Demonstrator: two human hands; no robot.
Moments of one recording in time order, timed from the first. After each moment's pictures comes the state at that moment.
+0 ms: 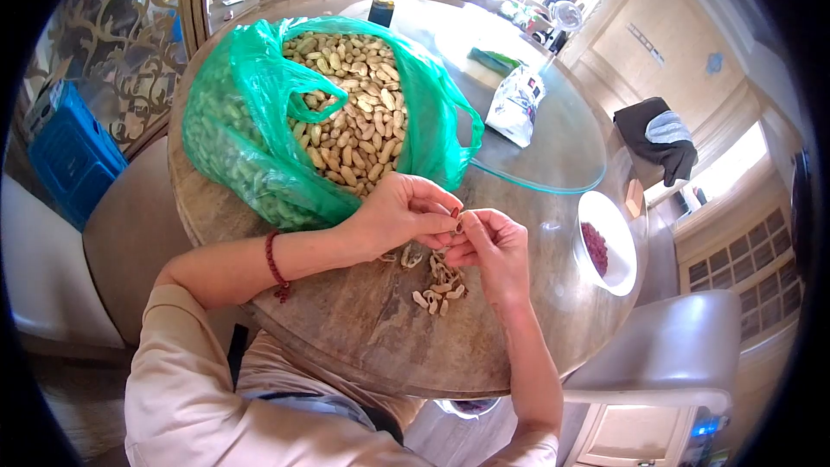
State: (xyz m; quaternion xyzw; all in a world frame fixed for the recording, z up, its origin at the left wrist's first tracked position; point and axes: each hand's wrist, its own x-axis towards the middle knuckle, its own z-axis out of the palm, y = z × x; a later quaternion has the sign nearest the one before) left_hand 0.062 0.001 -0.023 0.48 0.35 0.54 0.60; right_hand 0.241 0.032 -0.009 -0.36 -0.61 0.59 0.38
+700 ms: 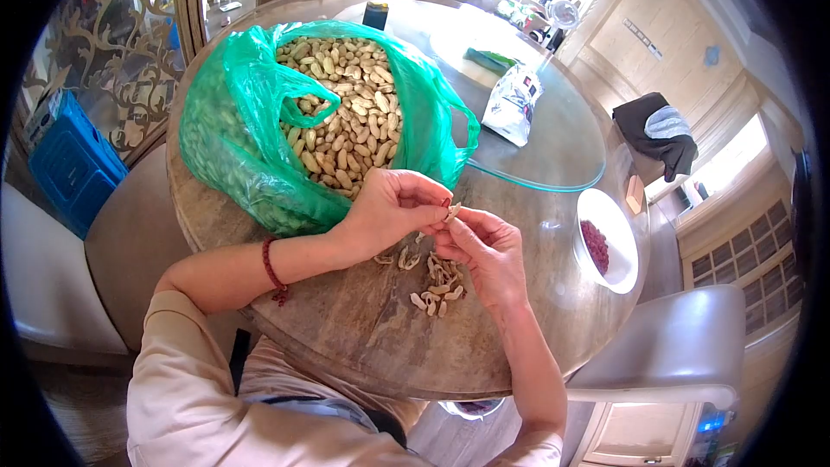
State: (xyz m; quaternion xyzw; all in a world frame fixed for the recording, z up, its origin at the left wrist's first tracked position) left_hand 0.061 0.005 -0.028 0.50 0.34 0.60 0.52; right_hand 0.238 0.030 -0.012 -0.30 -0.55 0.68 0.40
